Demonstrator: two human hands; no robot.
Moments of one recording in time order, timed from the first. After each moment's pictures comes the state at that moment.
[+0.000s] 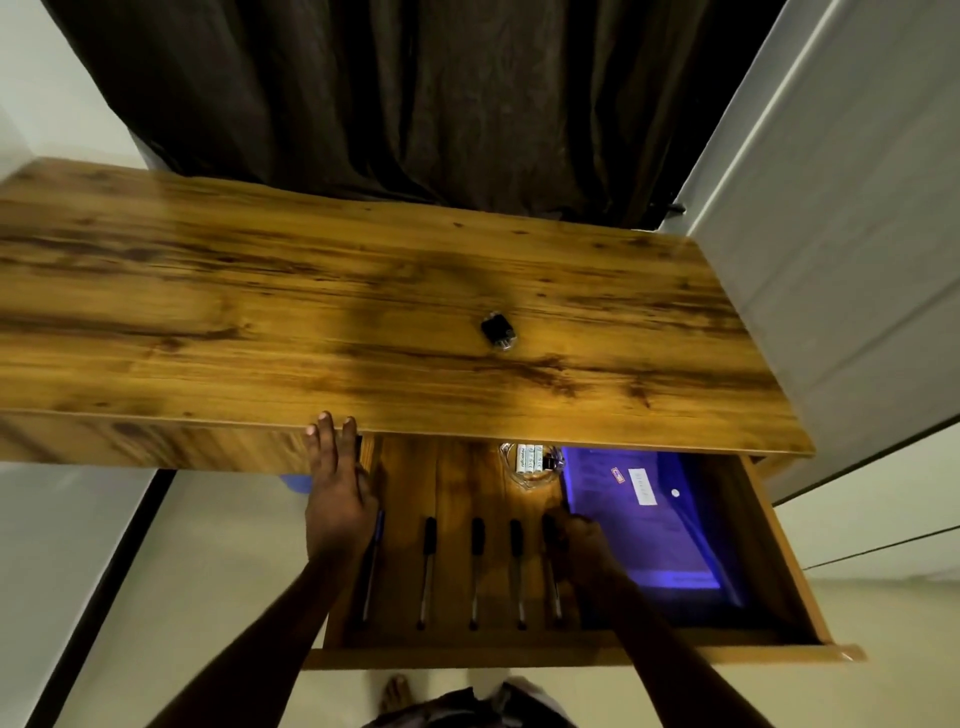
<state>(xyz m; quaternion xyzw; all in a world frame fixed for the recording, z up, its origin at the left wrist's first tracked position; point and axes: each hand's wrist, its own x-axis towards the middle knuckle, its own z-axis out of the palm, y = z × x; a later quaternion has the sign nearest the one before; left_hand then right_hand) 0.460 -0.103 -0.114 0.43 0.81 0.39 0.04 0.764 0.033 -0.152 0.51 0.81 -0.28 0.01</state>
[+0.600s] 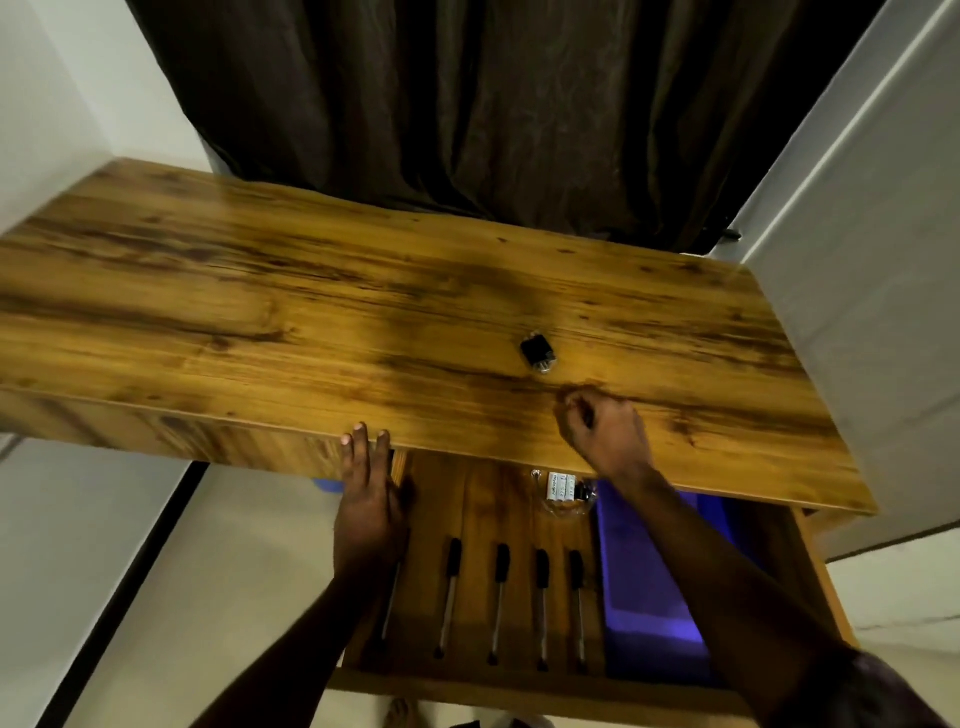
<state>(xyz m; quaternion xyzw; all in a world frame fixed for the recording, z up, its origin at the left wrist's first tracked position) 0.459 -0.101 -0.118 0.43 0.82 0.38 0.06 0.657 0.138 -0.026 0.45 0.86 -0.16 -0.20</state>
